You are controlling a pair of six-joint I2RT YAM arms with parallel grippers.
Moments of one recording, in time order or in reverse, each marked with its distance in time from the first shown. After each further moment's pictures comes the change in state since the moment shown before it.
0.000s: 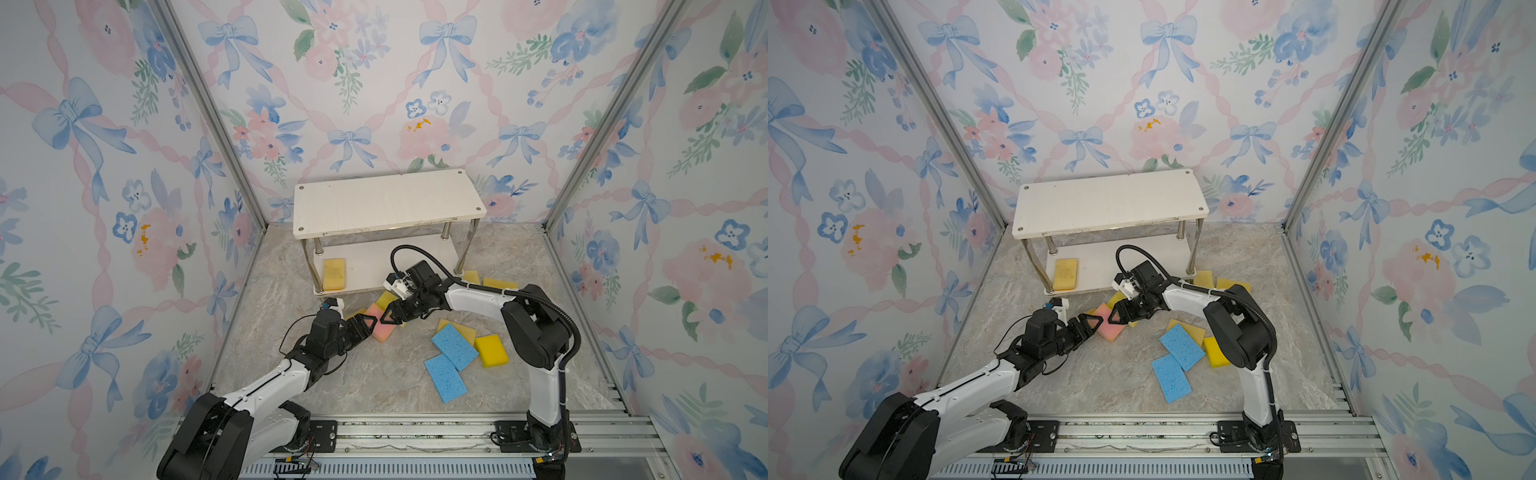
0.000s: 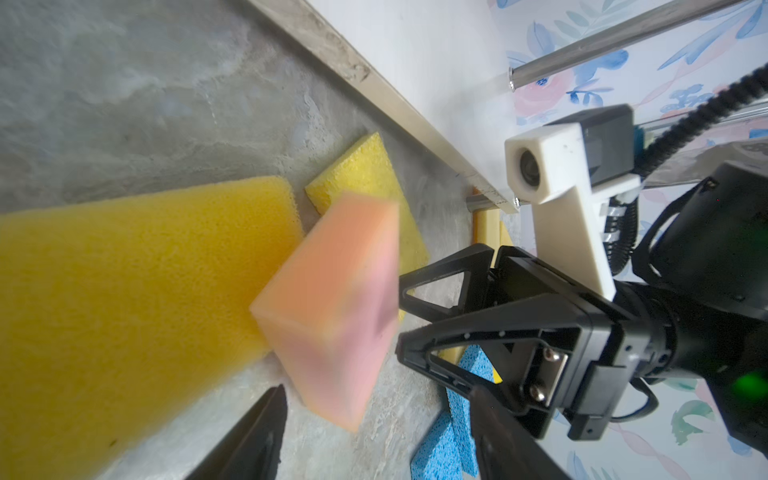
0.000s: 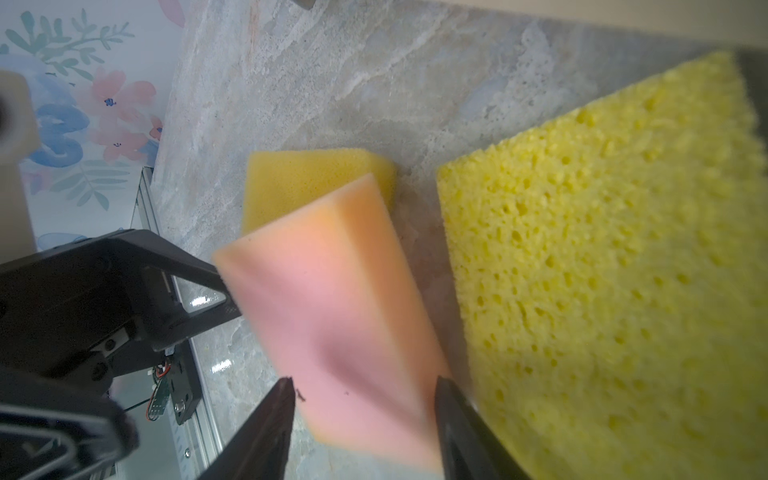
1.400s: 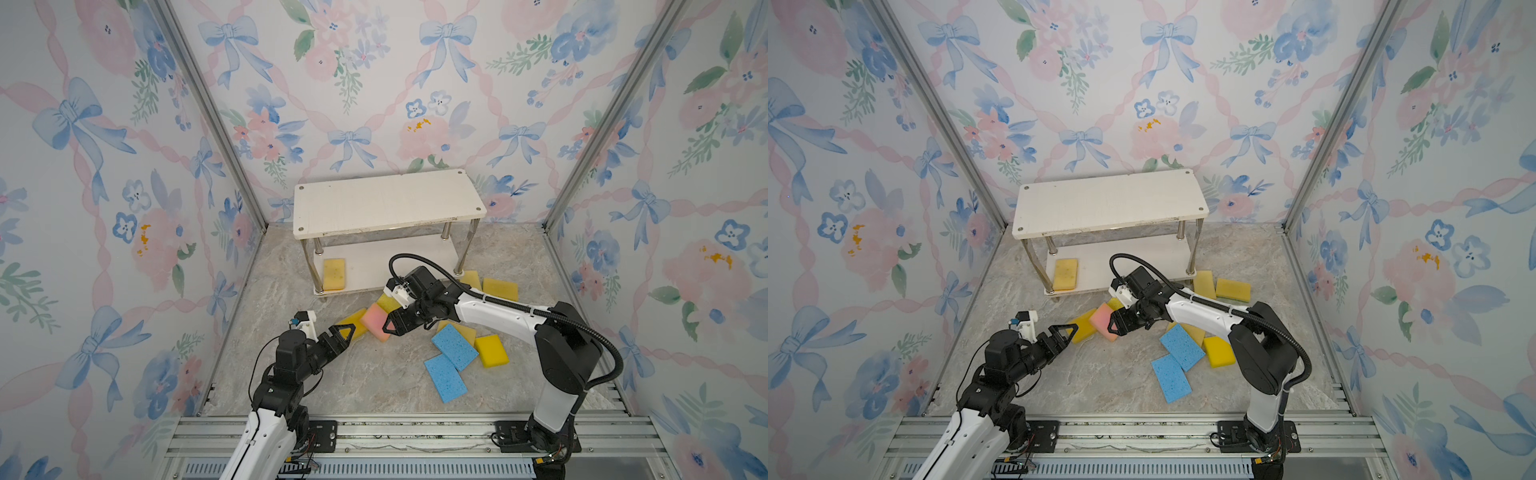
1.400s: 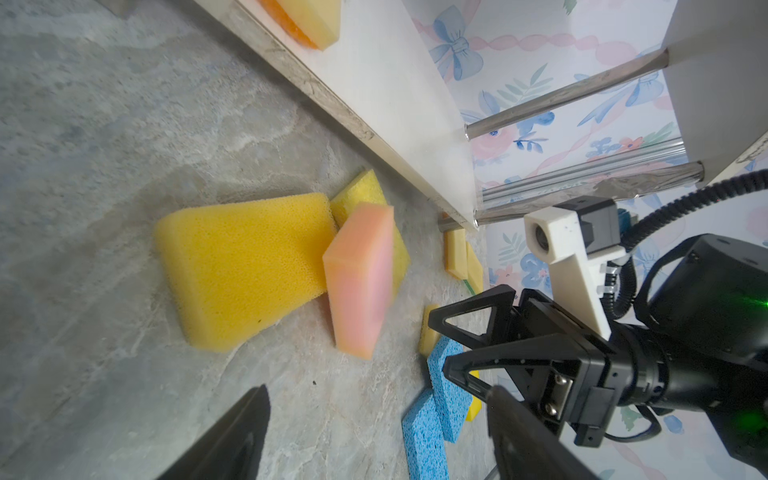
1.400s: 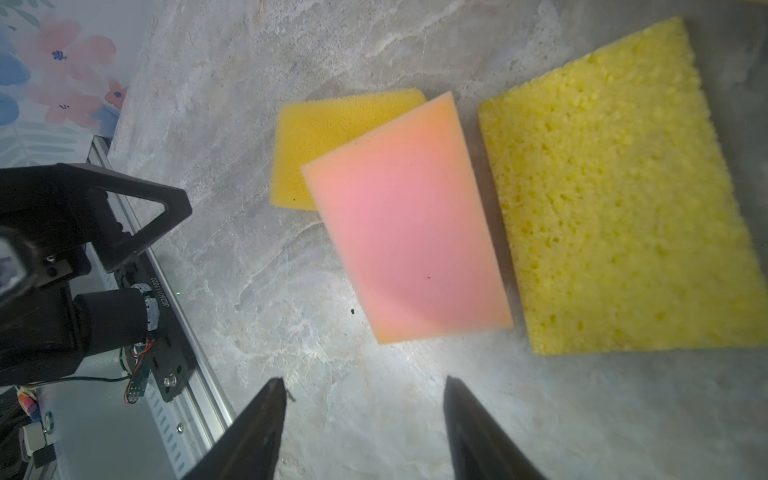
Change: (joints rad) left arm 0.217 -0.624 -0.107 -0.431 0.131 0.041; right arm 0.097 -0.220 -0.066 -0.172 0.239 -0.008
